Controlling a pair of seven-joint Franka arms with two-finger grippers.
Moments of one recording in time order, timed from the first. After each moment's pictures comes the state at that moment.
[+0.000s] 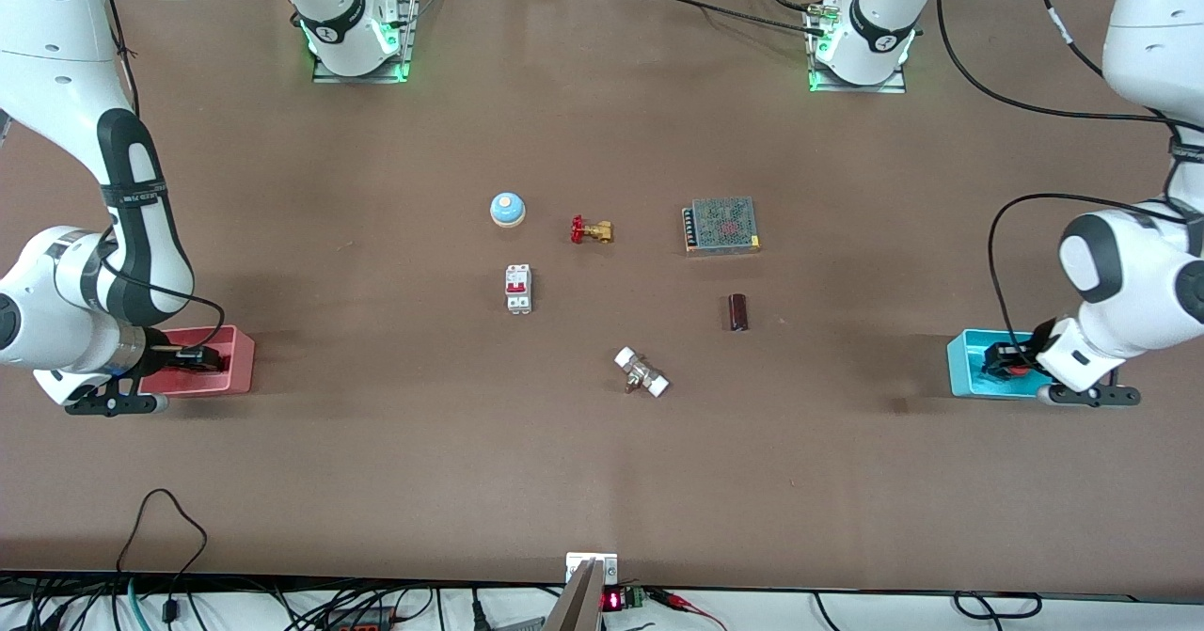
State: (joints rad) left arm 0.27 0.60 -0.06 -1.67 0.02 2.27 0.21; right arm -0.11 0.75 -0.12 -1.52 0.04 2.20 -0.26
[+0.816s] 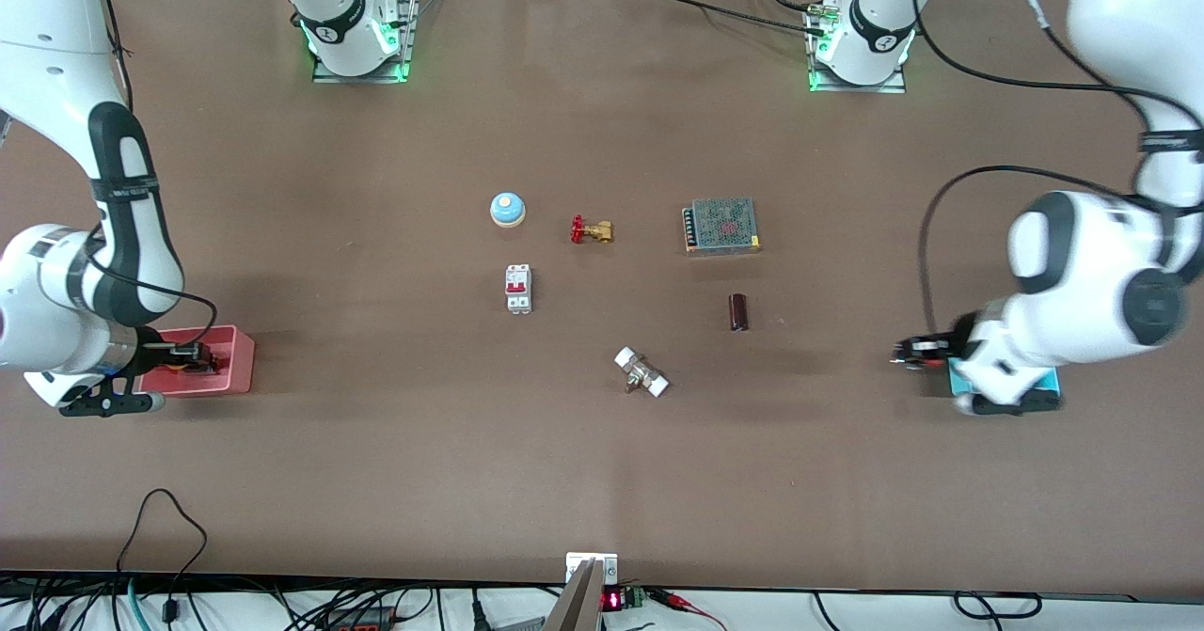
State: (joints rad) left arm 0.15 0.54 -0.27 -1.59 0.01 2.03 -0.22; right arm -0.11 0.71 -0.12 -1.47 0.04 2.08 -0.30
